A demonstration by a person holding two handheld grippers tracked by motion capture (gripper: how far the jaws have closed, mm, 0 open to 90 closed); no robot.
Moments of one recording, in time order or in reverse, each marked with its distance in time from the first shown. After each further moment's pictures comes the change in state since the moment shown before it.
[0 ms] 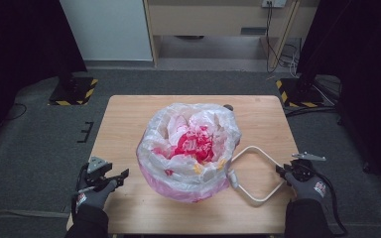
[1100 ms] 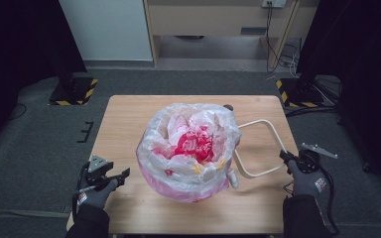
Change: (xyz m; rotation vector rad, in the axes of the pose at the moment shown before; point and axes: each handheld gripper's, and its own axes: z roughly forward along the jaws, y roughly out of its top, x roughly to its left) left arm -0.002 0.003 0.001 -0.012 -0.010 0.010; right arm 0.012 0.031 -0.027 -0.246 -0.007 0.221
